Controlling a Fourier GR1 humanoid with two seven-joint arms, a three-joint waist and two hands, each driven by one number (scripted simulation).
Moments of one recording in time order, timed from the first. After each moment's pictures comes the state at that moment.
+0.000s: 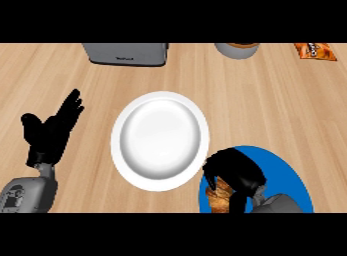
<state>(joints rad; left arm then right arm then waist) -0.18 0.20 0.05 -1.42 0.02 -0.01 0.18 -0.12 -0.14 0.42 -1.49 0.99 0.39 -0.10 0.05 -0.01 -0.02</state>
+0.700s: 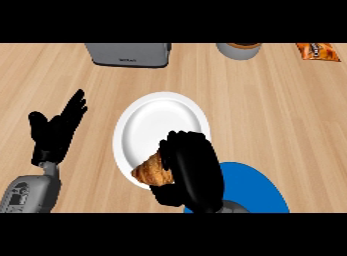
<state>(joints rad) -0.19 0.19 0.04 -1.39 0.02 -0.01 0.18 -0.32 0.00 0.72 -1.67 1.20 -0.13 0.56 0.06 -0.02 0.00</state>
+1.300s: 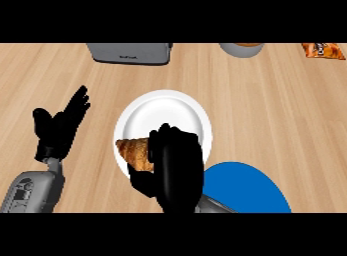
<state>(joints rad) -0.22 0.18 0.04 -1.38 0.01 0.00 0.17 -0.54 -0.01 0.89 -1.54 1.30 -0.38 1.09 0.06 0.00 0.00</state>
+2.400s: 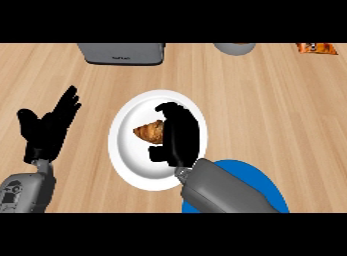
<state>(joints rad) -0.20 0.20 0.08 -1.39 0.02 -0.01 0.18 -0.69 0.00 0.85 -1.12 0.83 -0.63 0.95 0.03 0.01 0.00</state>
